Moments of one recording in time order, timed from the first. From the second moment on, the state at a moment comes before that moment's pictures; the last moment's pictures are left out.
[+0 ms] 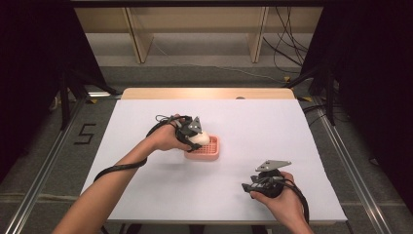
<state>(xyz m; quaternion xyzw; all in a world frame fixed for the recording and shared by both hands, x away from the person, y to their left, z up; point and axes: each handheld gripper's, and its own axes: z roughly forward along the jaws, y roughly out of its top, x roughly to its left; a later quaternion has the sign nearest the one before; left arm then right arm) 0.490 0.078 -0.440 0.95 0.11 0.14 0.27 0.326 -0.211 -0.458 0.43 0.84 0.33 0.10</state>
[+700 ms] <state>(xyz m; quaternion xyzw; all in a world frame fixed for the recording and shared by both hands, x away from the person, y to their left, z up) 0.492 0.068 -0.442 0.95 0.11 0.14 0.24 0.326 -0.212 -0.460 0.42 0.84 0.33 0.10</state>
